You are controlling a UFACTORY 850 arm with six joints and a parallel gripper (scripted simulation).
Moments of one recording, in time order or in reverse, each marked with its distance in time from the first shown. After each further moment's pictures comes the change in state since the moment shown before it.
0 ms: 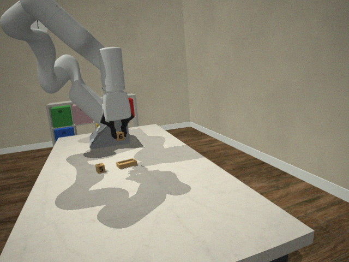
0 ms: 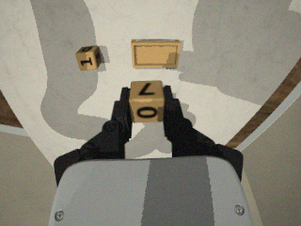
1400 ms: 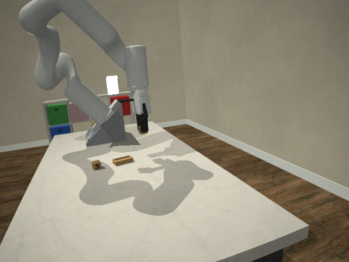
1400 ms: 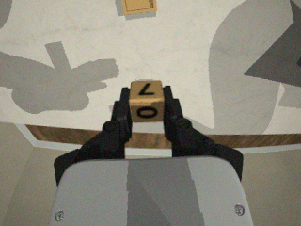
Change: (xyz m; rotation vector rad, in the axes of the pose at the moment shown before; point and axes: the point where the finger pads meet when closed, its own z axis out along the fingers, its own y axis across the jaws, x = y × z) arm -0.001 0.116 0.009 0.010 -0.010 -1.464
